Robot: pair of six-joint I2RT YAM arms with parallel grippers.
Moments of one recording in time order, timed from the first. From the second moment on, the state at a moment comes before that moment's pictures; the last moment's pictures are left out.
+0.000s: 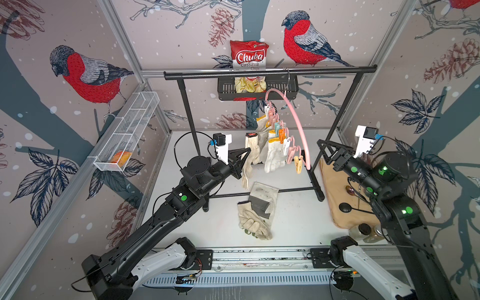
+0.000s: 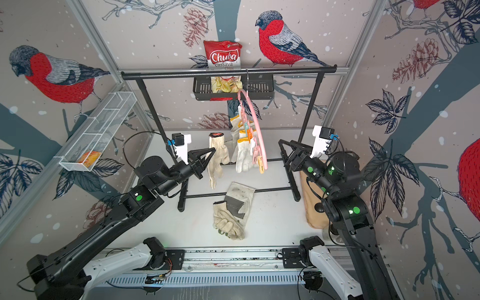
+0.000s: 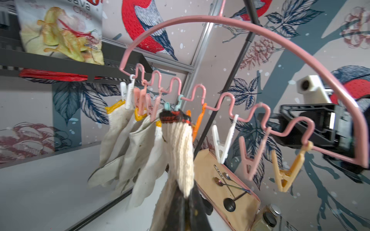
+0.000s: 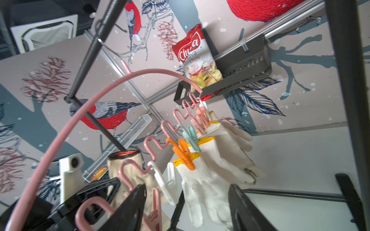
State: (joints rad) left arm -0.73 0.96 0.98 0.01 0.09 -0.36; right arm 0.33 0.76 1.15 -0.37 -0.34 0.58
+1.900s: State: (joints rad) left arm -0.68 1.13 1.21 -0.21 0.26 -0.19; right arm 0.59 1.16 1.27 -0.32 -0.47 0.54
